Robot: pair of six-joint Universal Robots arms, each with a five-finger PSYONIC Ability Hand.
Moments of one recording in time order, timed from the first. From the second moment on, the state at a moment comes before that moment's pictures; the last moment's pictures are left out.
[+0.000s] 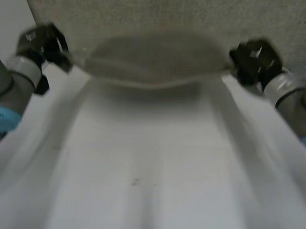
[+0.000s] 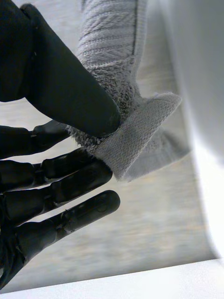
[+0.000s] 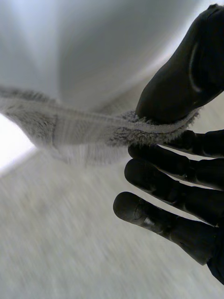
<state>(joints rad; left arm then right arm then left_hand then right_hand) 4.54 -2.01 -1.26 3.38 -1.50 2.96 1.78 -1.10 1.27 -0.24 1.21 2.64 1.20 1.22 1.22 1.22 1.03 1.35 1.34 1.34 1.35 1.18</state>
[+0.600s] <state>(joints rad) 4.60 -1.92 -1.59 3.42 -1.48 3.04 1.70 -0.90 1.43 -0.23 1.32 2.73 1.20 1.22 1.22 1.22 1.03 0.85 0.87 0.86 0.87 0.67</state>
